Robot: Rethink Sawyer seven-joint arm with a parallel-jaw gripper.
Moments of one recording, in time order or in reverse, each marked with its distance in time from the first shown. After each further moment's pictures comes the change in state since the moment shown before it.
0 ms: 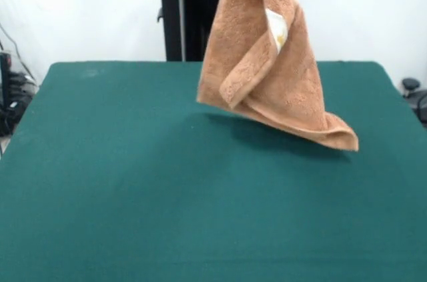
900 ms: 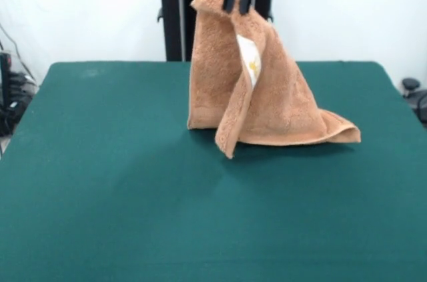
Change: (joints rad) arm -0.081 0.079 0.012 -0.076 0.001 -0.042 0.000
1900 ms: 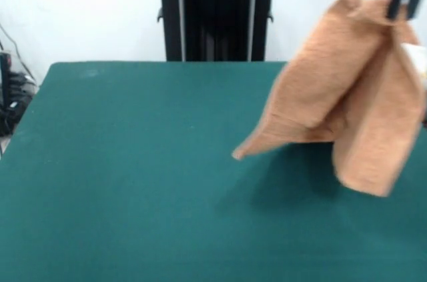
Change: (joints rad) arm 0.263 0.142 0.001 -0.290 0.150 0.125 0.115
